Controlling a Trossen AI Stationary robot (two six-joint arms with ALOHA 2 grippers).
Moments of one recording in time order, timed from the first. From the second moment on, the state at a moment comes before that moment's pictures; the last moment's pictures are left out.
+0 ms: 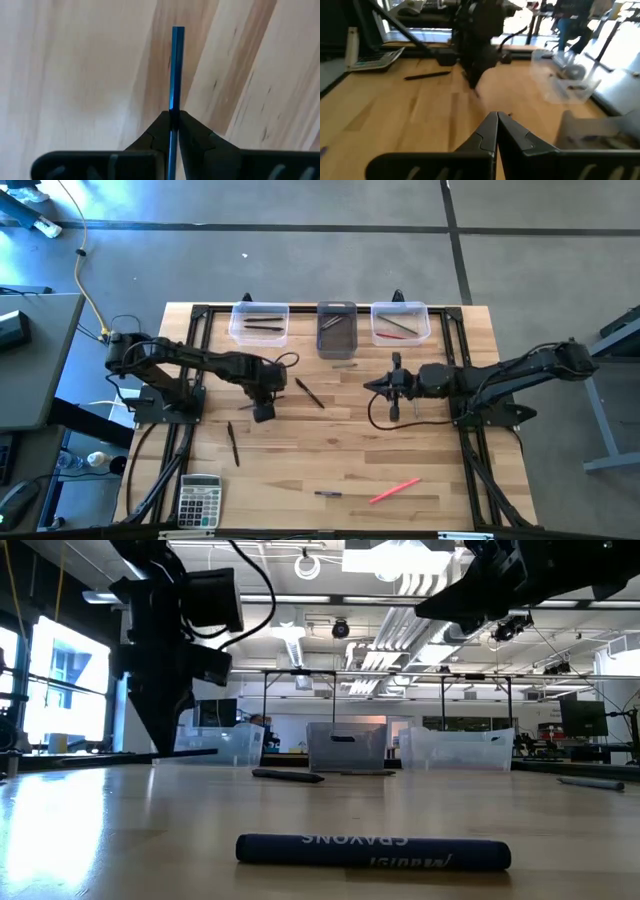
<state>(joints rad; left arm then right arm) 0.20 1.51 0.80 -0.68 0.06 -0.19 0.10 1.00 0.44 0.33 0.19 -0.03</state>
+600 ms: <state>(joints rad) 0.05 1.50 0.81 -0.46 0.09 -0.28 0.24 1.50 0.44 0.82 0.19 0.32</state>
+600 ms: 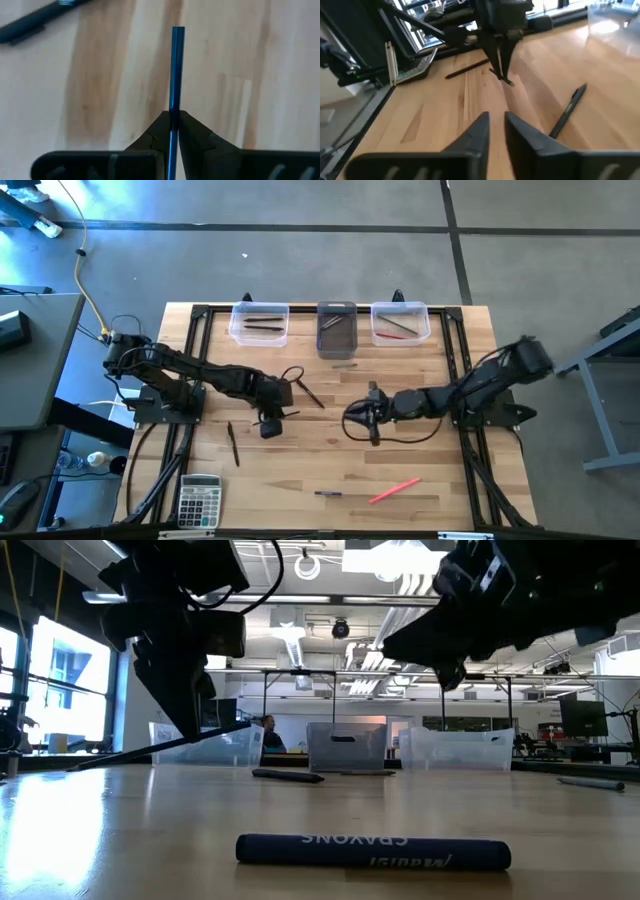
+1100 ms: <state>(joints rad) 0.04 1.50 0.81 -0.36 0.14 -0.29 0.24 1.97 0.62 1.19 0.24 0.51</state>
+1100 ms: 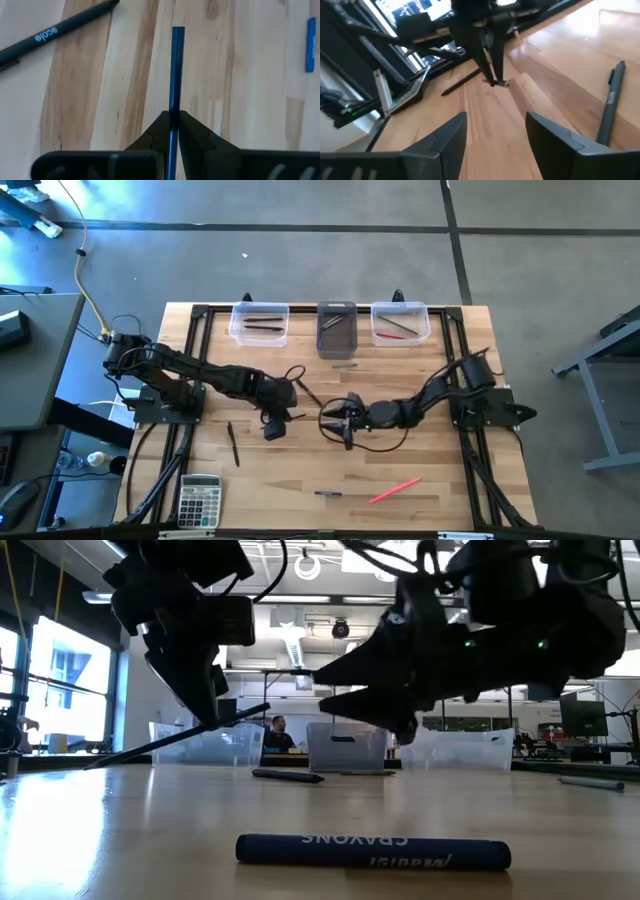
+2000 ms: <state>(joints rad) 0.02 1.50 0.81 -0.20 0.20 -0.32 0.24 2.11 0.79 1.26 0.33 0.49</state>
